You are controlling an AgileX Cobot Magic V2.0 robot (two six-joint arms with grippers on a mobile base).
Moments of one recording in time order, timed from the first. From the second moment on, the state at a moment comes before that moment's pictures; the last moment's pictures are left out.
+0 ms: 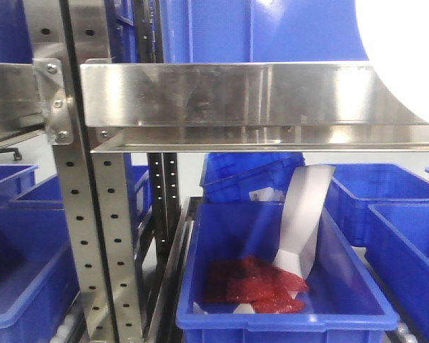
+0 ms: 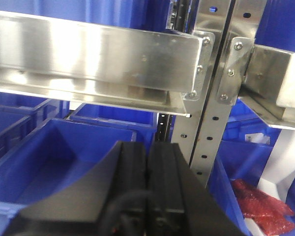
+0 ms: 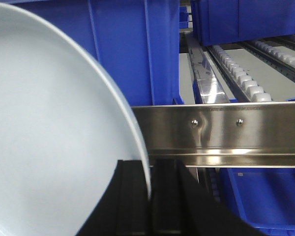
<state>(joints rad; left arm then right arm) -0.02 -0.01 0.03 -0.13 0.05 0.16 0.08 0.26 -0.35 0.04 0.31 0.12</state>
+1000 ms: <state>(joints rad) -0.02 -0.01 0.03 -0.13 0.05 0.16 0.08 0.38 -0.56 0.13 0.24 0.12</state>
